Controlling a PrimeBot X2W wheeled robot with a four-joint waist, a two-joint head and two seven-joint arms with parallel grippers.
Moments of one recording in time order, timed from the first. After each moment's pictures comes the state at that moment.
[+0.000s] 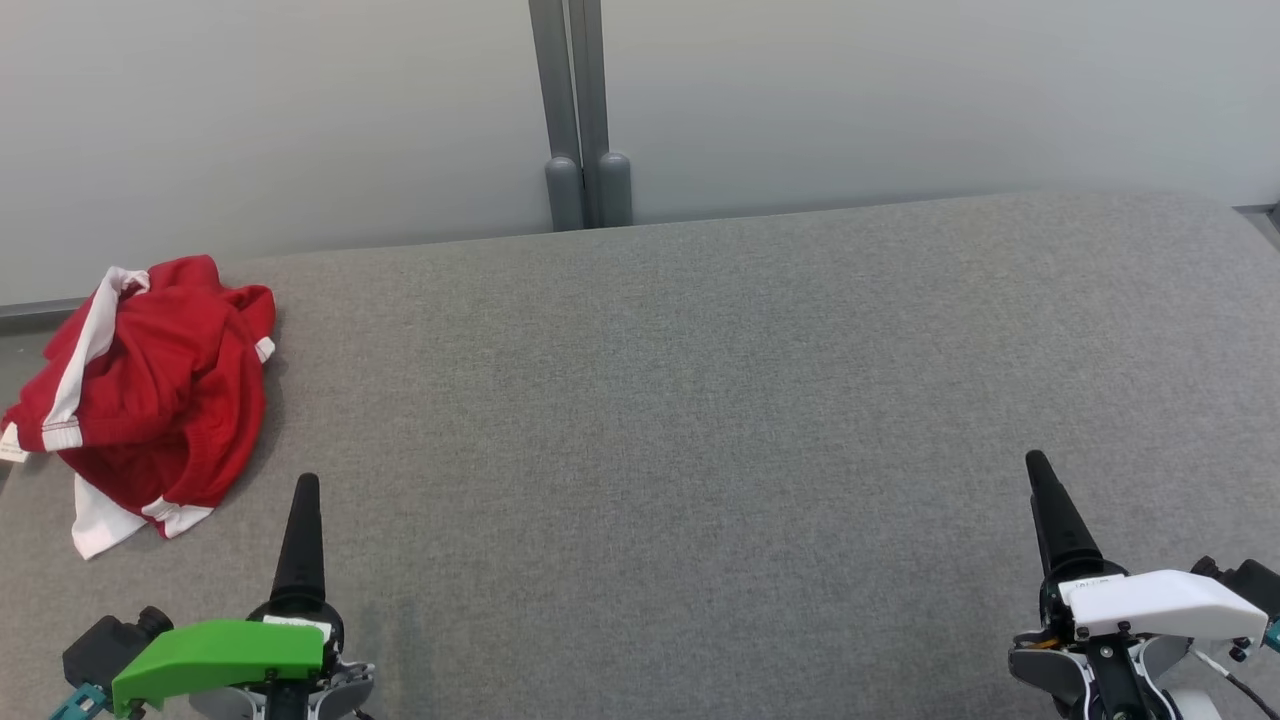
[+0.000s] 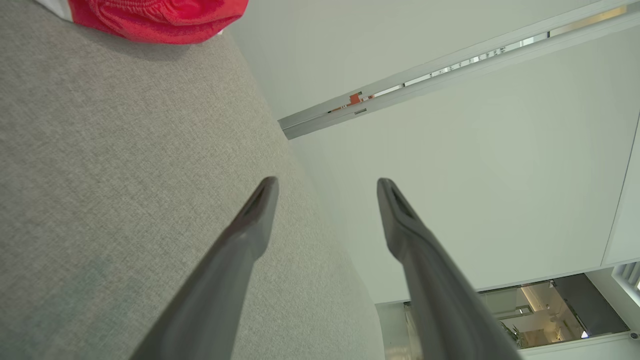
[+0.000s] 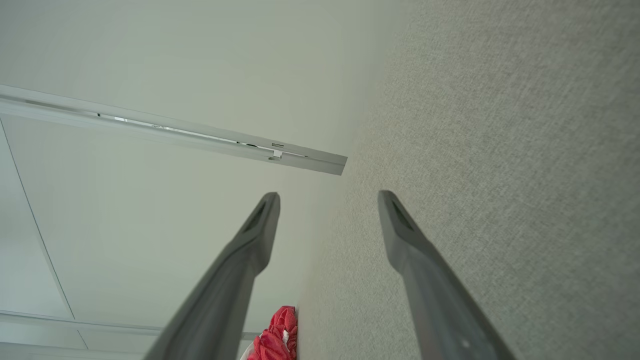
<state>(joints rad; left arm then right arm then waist) -0.03 0.04 0.02 0.20 -1.30 -0.10 -0.02 -0.03 -0.04 -0.06 0.21 1.32 0.13 -0.02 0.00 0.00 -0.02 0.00</state>
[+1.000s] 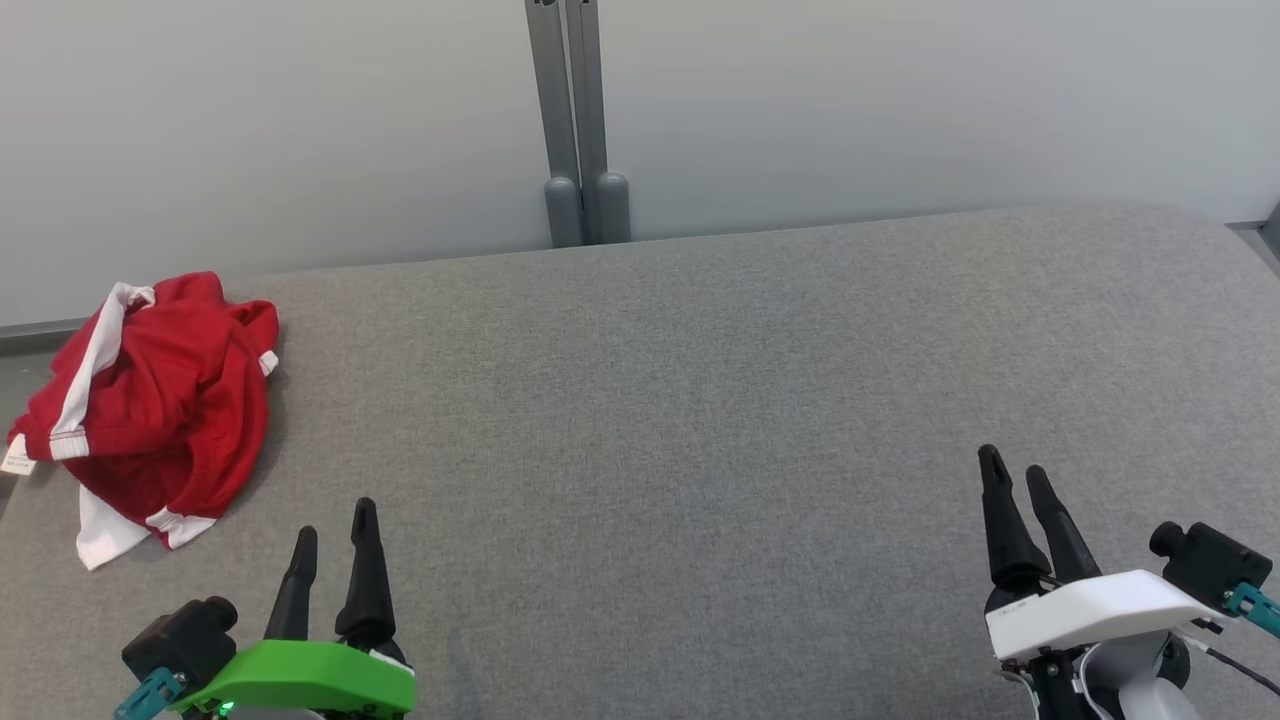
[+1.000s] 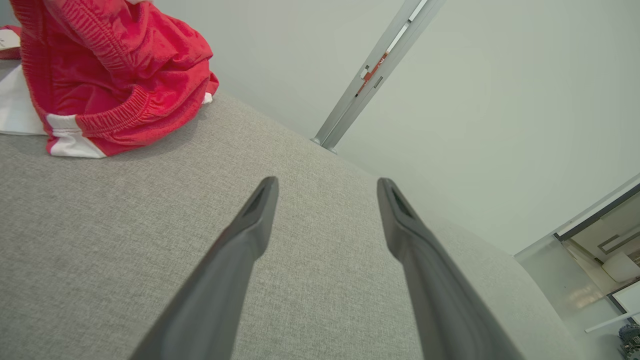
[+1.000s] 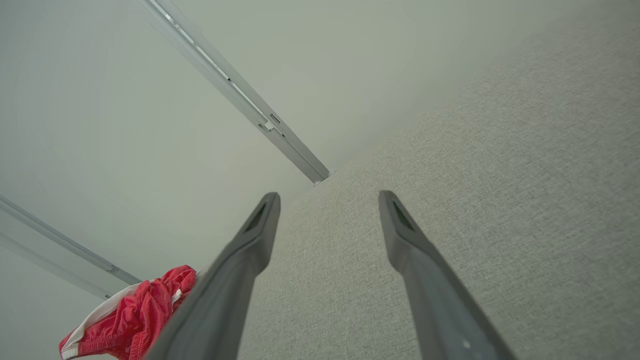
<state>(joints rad) 0.03 0.04 -0.06 0.16 -0.69 -0.04 -0.12 0.00 -0.04 0.01 0.14 0.73 0.13 -0.12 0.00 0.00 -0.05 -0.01</state>
